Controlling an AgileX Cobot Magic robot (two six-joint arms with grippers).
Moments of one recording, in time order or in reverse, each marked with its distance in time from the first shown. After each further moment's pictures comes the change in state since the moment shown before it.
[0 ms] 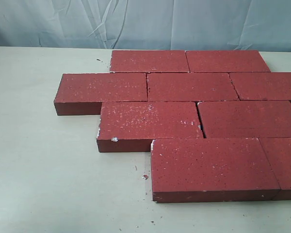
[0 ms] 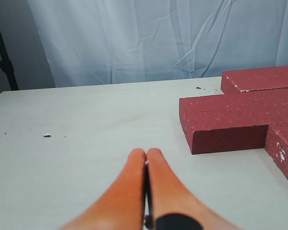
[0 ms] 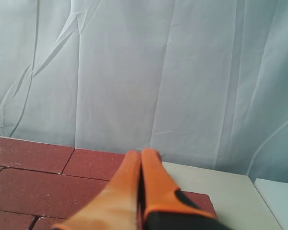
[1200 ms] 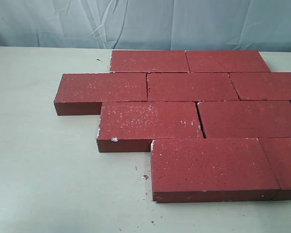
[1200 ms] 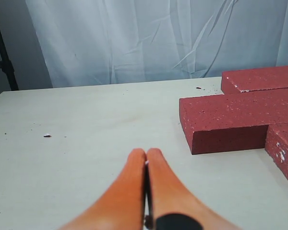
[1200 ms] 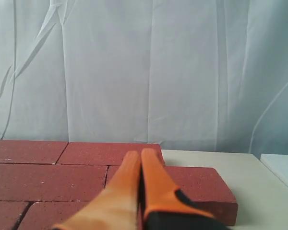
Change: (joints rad) left arm 0.000 0.000 0.000 0.000 0.000 0.000; right arm -0.051 -0.246 0.429 0.037 -0.273 0.066
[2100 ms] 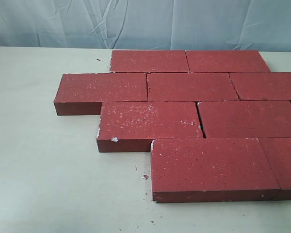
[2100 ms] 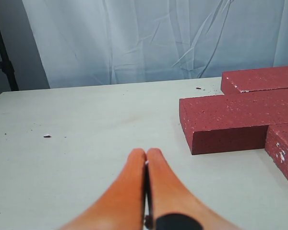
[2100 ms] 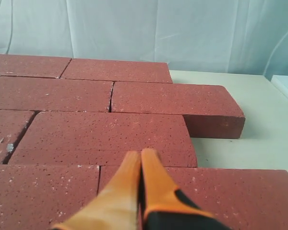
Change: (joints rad) left arm 0.000 0.000 0.000 0.000 0.000 0.000; right arm 0.000 -0.004 0.001 -0.014 0.301 0.006
